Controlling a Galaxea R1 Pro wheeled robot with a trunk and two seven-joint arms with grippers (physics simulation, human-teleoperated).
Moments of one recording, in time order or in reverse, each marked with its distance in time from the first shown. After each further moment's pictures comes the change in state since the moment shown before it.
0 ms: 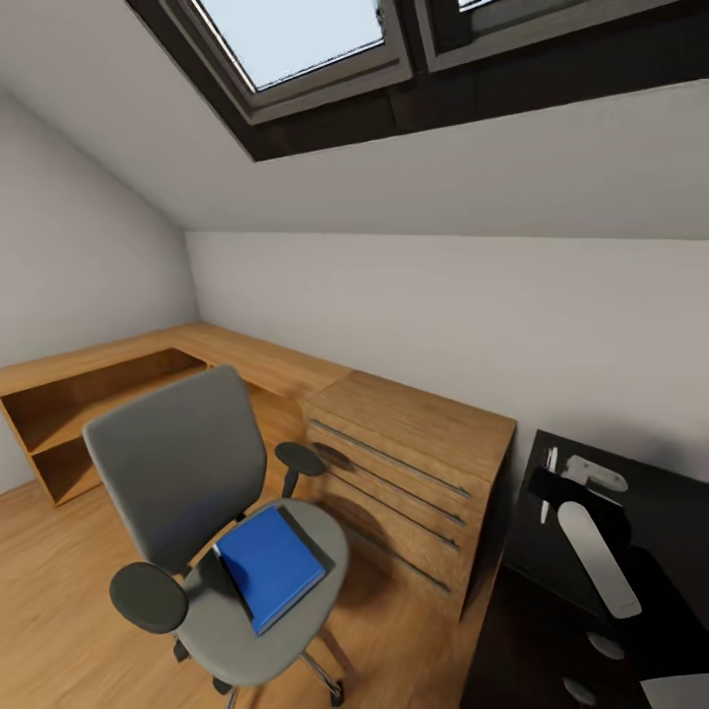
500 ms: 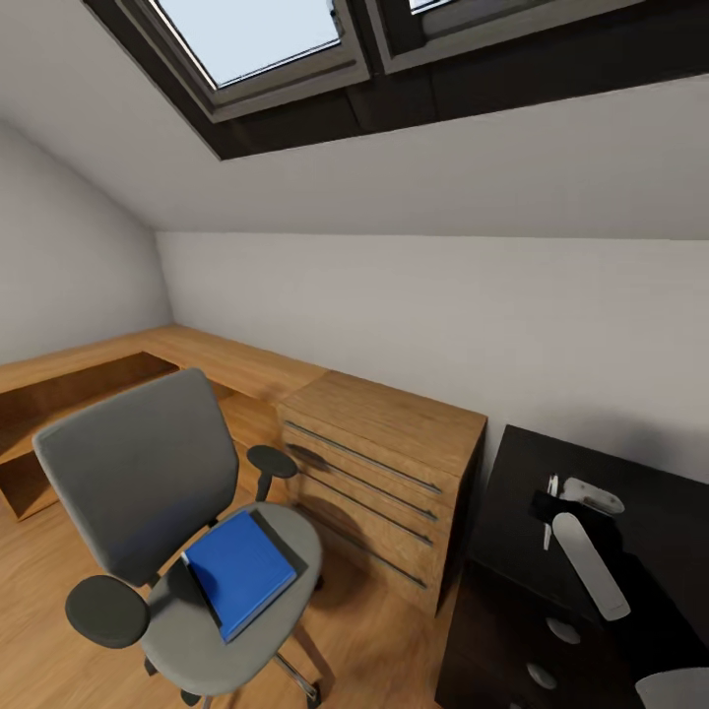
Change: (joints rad) left arm 0.000 0.000 0.000 0.029 0.000 -0.036 0.001; right arm -0.001 0.003 0.004 0.142 0.000 0.006 0.003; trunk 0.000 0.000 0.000
